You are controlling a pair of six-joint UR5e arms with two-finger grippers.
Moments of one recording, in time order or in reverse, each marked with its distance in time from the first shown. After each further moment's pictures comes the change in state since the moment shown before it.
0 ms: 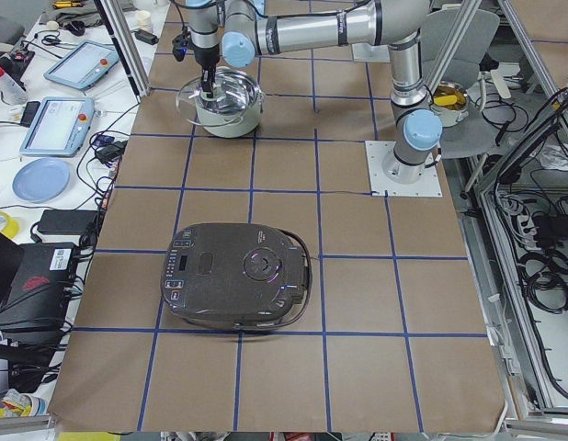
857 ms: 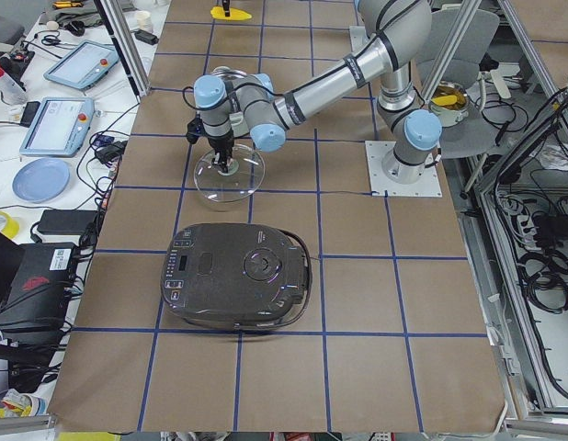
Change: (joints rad) left arm 0.276 0.007 -0.404 0.368 -0.005 0.441; right arm 0.085 -0.144 -0.022 0.081 0.033 0.009
